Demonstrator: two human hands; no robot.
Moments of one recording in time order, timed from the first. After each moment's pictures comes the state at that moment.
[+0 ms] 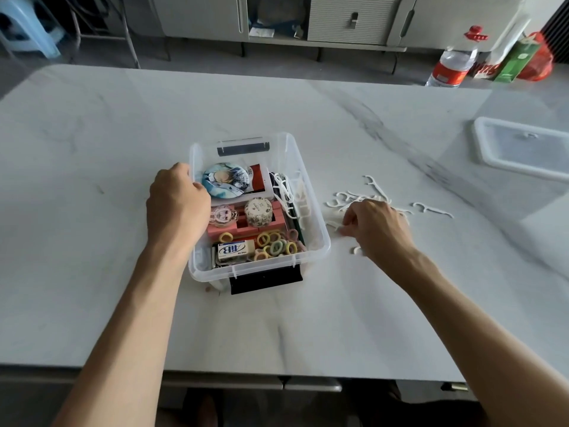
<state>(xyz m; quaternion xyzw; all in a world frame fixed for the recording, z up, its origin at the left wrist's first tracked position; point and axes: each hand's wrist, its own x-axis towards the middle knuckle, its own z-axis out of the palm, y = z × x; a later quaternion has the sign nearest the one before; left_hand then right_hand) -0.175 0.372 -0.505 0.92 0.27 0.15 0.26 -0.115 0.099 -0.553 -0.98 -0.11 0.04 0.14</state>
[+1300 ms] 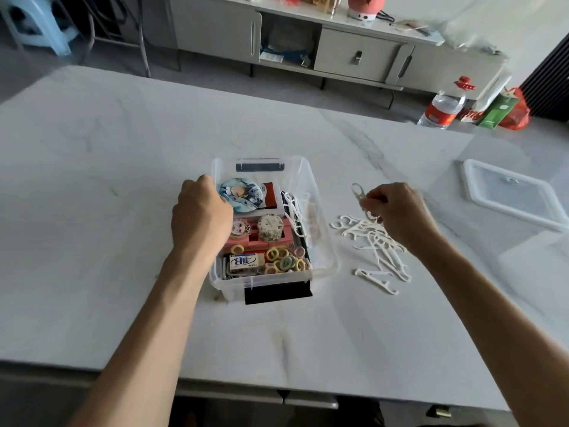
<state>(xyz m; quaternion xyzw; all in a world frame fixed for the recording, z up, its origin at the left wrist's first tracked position) -0.176 0.371 -0.504 0.92 0.28 0.13 0.26 -0.087 0.104 -0.490 -0.96 -0.06 0.01 0.29</state>
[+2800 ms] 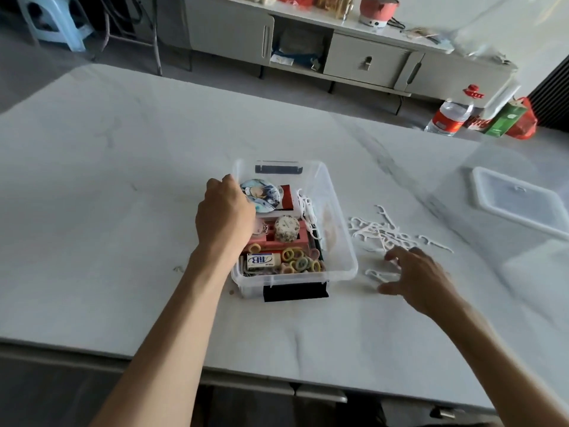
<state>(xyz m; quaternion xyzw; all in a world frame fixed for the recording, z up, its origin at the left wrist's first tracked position) -0.180 0.366 -0.501 0.93 0.26 0.11 0.25 -0.152 0.066 -0.525 -0.99 -0.04 0.15 0.02</state>
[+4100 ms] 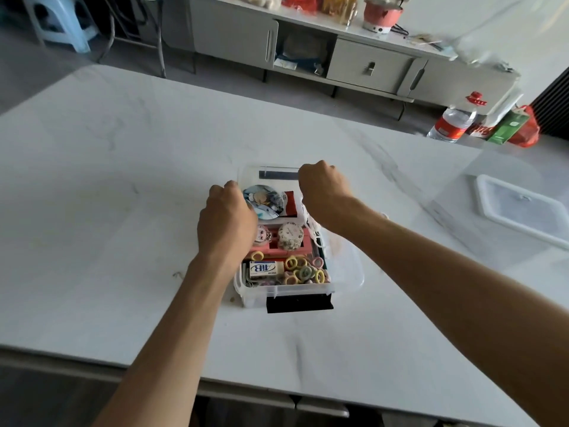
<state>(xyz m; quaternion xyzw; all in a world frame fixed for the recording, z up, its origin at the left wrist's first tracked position) -0.182 0.367 -0.501 0.91 0.24 0.13 0.30 -0.088 0.251 -0.468 -0.98 -0.20 0.02 -0.02</state>
